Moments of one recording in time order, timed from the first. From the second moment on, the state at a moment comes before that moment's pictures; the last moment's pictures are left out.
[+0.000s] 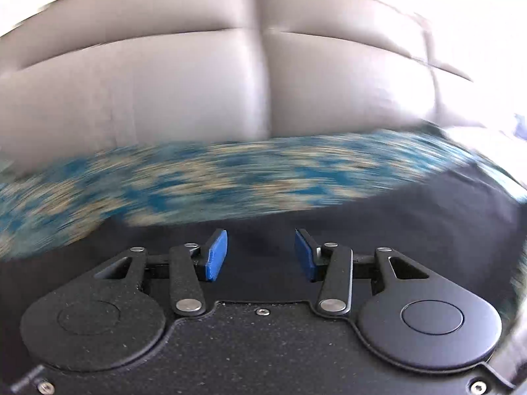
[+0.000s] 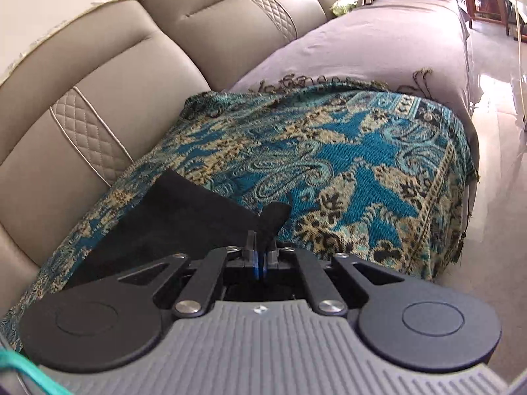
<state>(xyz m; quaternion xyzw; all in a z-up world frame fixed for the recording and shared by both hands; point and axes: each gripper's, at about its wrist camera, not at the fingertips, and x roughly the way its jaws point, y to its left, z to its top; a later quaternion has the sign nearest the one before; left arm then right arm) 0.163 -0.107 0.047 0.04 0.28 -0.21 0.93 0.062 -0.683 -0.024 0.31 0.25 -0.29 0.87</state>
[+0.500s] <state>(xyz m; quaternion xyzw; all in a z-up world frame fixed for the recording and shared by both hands) 0.190 -0.214 0.008 0.10 0.28 -0.23 0.93 0.032 -0.703 -0.023 0.35 0.22 -0.31 0.86</state>
